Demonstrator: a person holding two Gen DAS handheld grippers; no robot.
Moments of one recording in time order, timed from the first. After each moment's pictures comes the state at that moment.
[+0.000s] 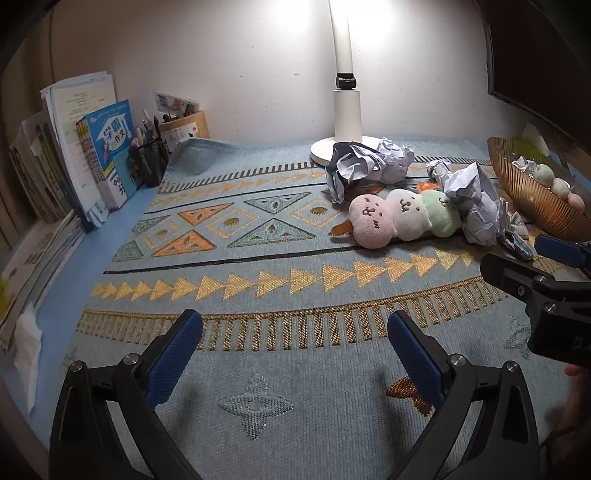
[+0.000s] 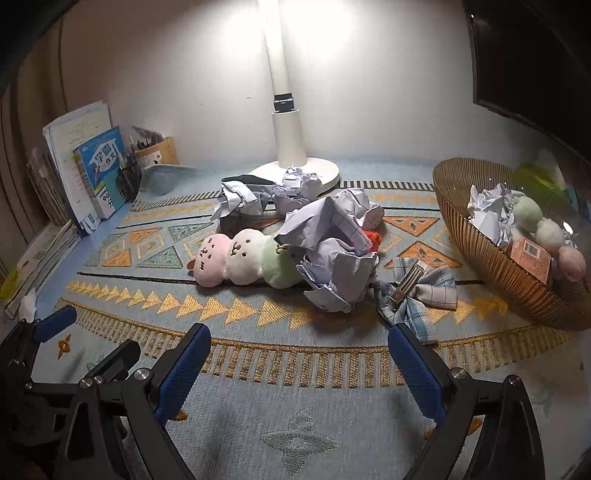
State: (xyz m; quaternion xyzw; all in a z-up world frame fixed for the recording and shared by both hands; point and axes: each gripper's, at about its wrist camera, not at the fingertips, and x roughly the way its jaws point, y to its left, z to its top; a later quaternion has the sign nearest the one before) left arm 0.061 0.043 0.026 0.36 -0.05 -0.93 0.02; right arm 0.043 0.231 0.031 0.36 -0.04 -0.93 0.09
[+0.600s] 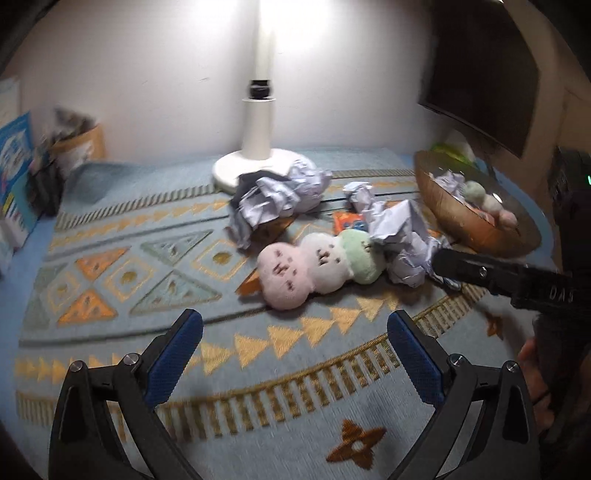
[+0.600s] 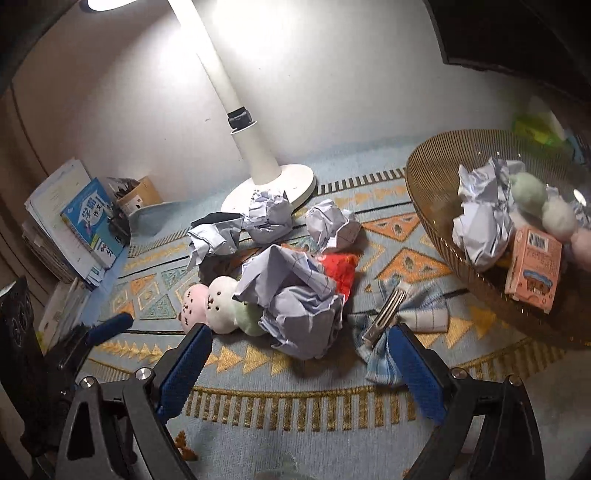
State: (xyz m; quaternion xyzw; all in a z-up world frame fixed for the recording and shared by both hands) left arm -0.001 0.065 0.043 0.36 -0.05 -0.91 -0.20; right arm -0.003 0.258 0.044 0.40 -0.10 -0.91 0.08
